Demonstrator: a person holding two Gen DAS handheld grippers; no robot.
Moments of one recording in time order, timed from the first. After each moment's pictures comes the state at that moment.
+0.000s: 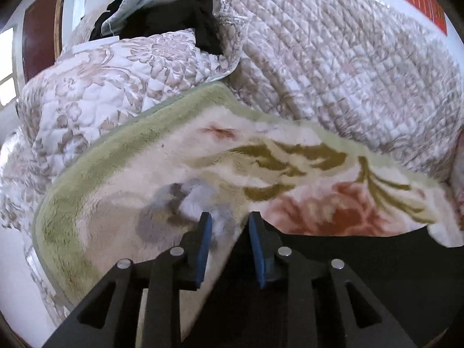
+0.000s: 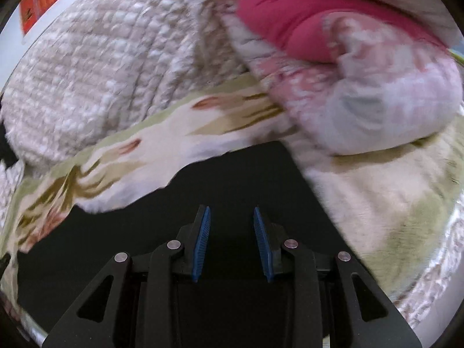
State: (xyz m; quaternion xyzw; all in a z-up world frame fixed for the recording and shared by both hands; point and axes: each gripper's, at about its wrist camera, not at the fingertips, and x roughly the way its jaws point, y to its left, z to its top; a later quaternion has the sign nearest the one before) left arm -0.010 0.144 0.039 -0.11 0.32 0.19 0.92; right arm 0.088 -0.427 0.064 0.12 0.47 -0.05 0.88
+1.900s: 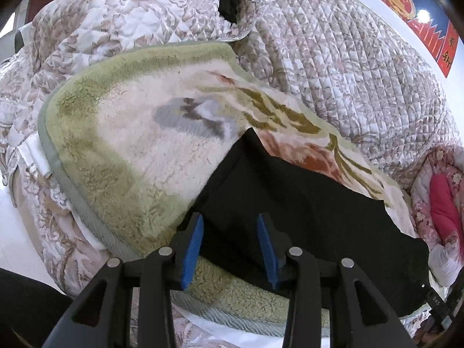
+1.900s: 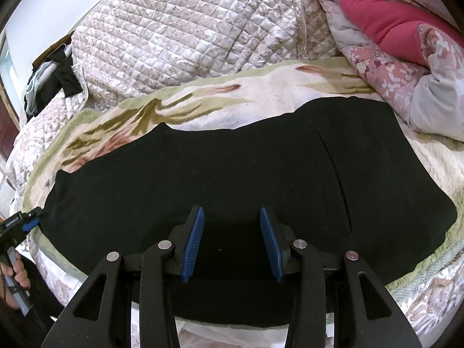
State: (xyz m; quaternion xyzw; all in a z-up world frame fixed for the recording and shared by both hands) left arm -0.092 0.133 0.015 -0.25 0.35 0.14 0.89; right arm 0.033 -0.332 0.050 0.06 0.50 0.14 0.85
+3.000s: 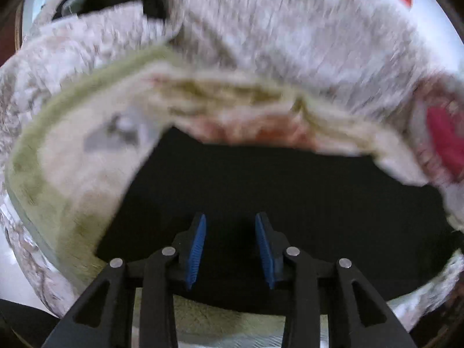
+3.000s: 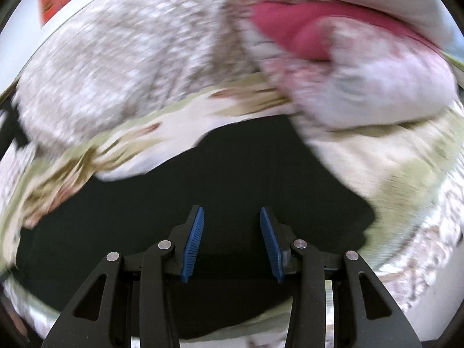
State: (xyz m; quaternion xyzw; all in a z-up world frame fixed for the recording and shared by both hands) left arm -0.045 0.068 0.010 -0.11 0.41 0.10 0.90; right arm 0.031 -0.406 0.072 0.11 0.45 -0.05 0.89
